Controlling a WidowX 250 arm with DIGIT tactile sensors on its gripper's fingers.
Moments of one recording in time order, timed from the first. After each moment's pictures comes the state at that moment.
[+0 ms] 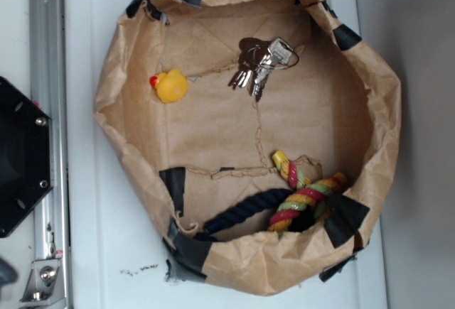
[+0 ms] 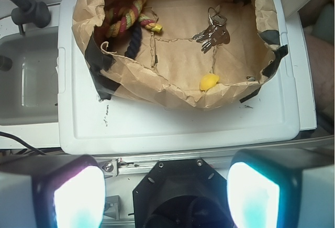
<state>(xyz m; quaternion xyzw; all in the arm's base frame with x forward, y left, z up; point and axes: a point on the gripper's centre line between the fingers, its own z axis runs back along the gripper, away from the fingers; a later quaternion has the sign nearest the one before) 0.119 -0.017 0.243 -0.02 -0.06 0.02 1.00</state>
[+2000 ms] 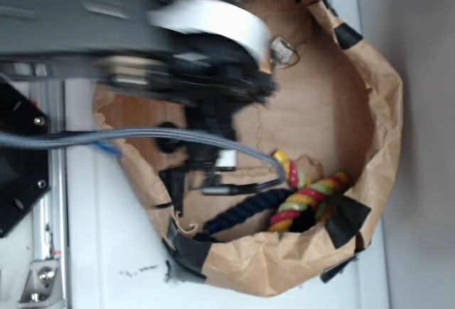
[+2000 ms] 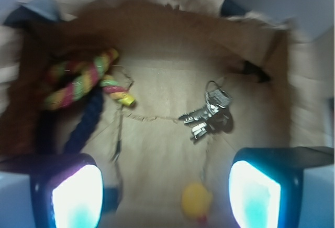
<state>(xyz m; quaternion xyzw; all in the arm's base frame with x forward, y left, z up) 0.248 0.018 0.125 0.02 -0.09 -0.03 0.99</state>
